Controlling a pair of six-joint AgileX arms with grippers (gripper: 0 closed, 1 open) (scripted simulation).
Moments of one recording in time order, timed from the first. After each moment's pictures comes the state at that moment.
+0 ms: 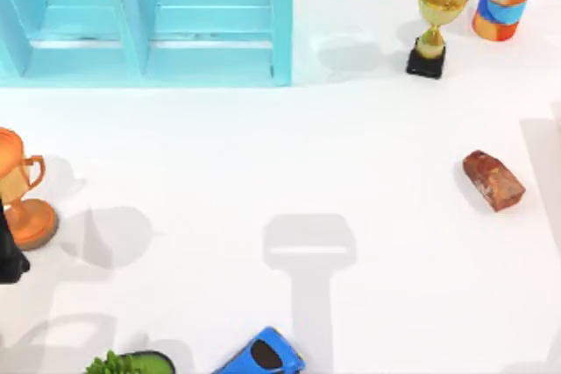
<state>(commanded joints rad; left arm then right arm) 0.00 0.00 0.00 0.00 0.00 0.00 -0.58 1.54 0.95 -0.94 0.02 -0.57</state>
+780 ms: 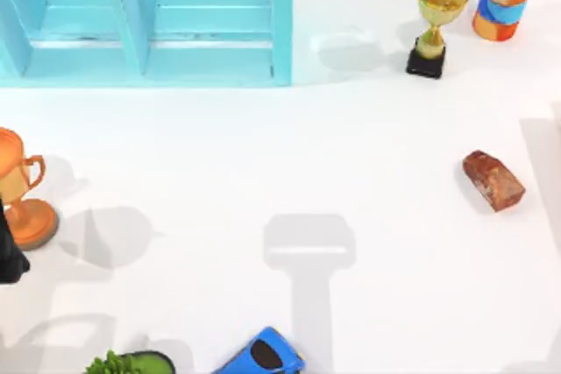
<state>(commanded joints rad) 0.00 0.00 0.00 0.00 0.00 0.00 -0.58 1.54 0.95 -0.94 0.02 -0.57</state>
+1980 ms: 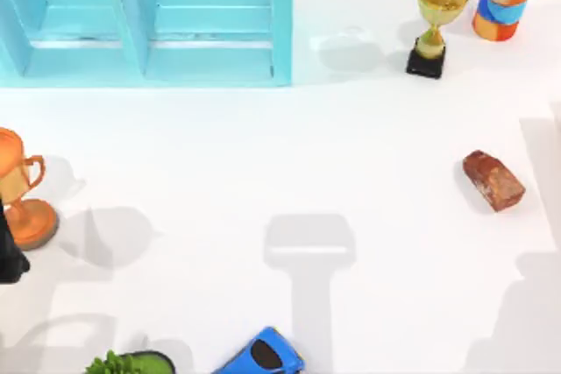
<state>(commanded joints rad) 0.00 0.00 0.00 0.00 0.00 0.00 -0.60 1.51 1.27 -1.11 -0.05 -0.60</state>
